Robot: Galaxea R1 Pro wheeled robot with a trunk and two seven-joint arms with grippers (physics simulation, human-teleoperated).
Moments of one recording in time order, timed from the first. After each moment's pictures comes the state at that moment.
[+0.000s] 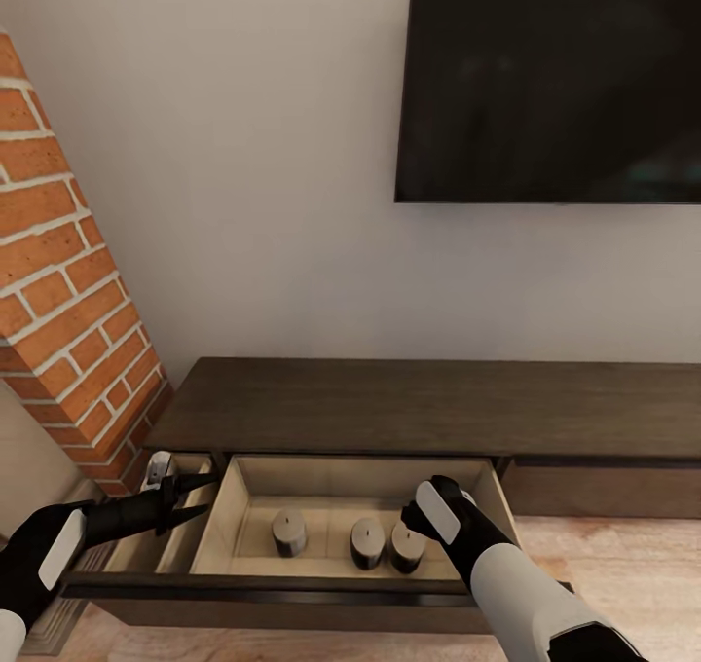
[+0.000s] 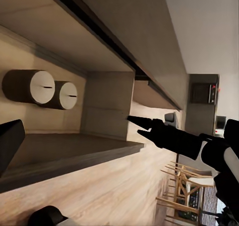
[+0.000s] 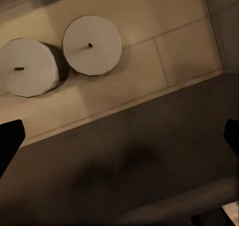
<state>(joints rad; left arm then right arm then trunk) -0.54 0.34 0.25 -0.74 0.35 1.04 -1.06 -0.74 0.14 0.17 -0.47 -0.67 0.59 -0.64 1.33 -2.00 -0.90</state>
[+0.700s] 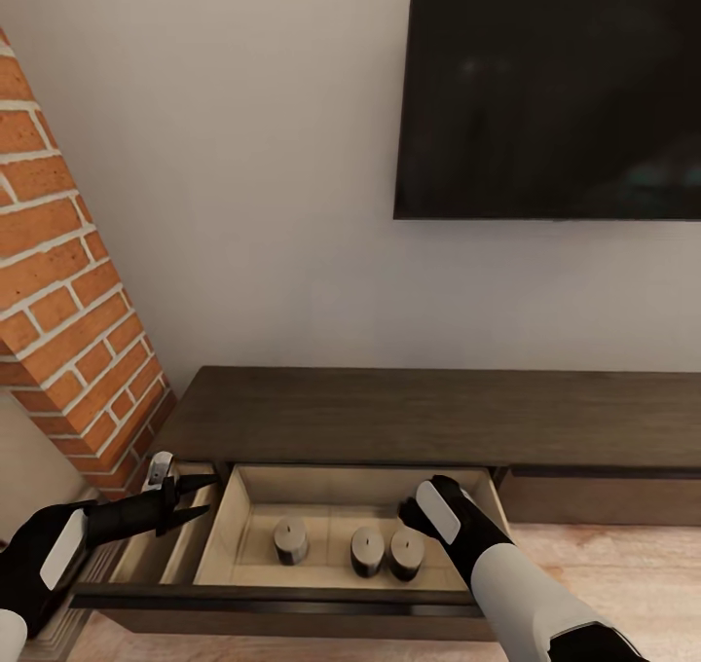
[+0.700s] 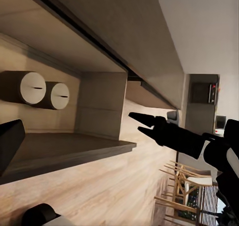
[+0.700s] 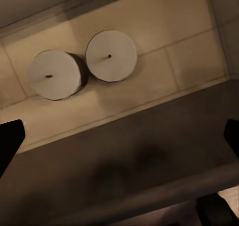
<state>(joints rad) -0.54 0.34 0.25 -0.74 0.35 1.04 -1.05 -0.74 0.14 0.17 -0.47 -0.68 0.57 -0.58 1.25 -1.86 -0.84</state>
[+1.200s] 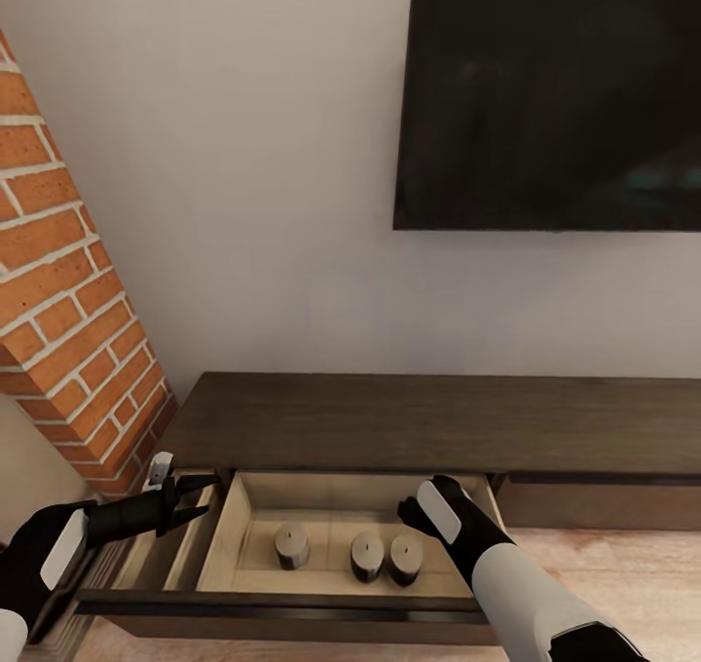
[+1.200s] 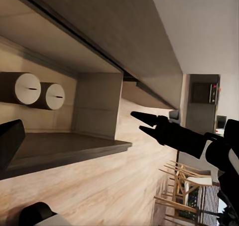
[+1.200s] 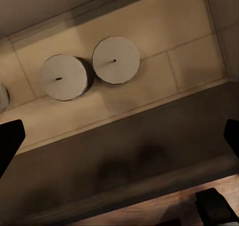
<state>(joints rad) -0.54 0.34 0.25 -0.74 0.35 1.04 -1.05 -0.74 0.14 0.17 -0.47 -0.67 0.56 -0.56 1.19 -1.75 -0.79</state>
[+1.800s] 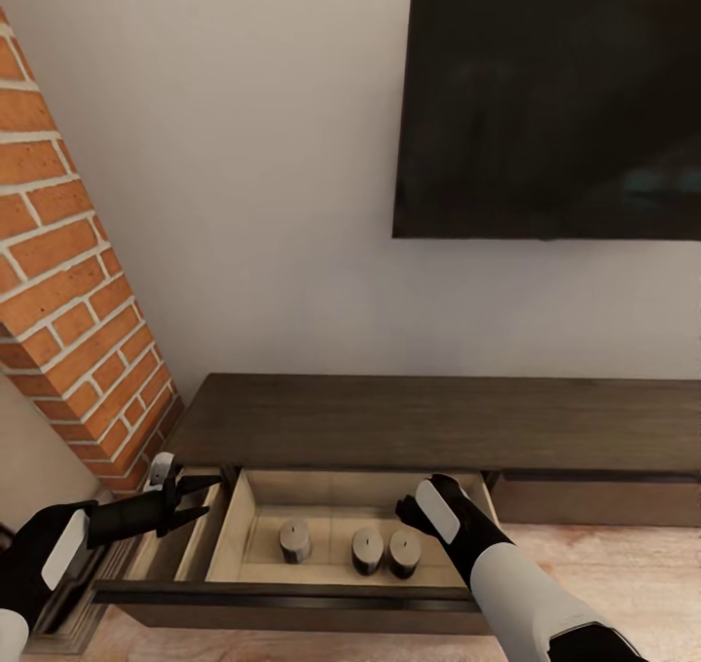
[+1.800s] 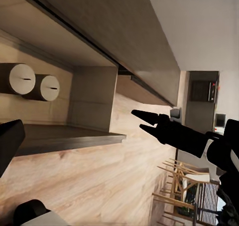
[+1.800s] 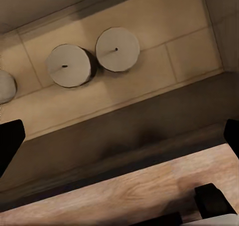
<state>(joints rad) -0.54 0.33 0.24 -0.74 0.35 1.04 -1.05 -0.74 0.14 0.17 -0.48 -0.67 0.57 -0.56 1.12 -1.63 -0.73</state>
